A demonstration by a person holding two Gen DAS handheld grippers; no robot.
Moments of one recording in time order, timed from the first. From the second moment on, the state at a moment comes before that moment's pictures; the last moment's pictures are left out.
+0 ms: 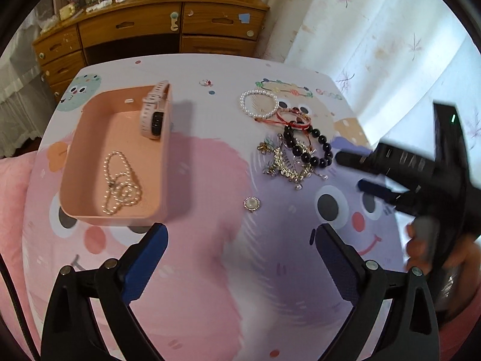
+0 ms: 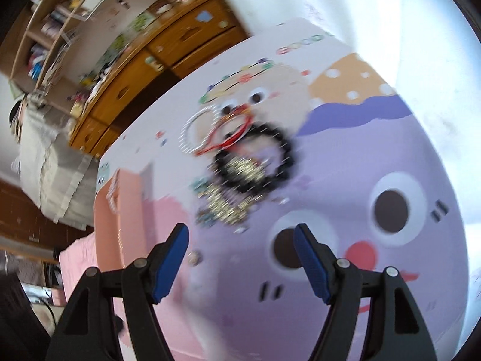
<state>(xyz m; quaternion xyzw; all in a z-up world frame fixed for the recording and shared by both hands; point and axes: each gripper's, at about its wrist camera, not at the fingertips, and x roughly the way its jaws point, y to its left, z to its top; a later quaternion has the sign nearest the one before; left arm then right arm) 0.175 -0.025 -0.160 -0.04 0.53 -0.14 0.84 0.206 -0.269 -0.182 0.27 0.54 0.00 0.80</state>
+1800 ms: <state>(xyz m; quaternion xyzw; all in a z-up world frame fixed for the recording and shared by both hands) 0.177 -0.078 -0.208 -0.04 0.48 -0.08 0.87 0.270 -0.294 -0.175 0.14 0.56 0.07 0.82</state>
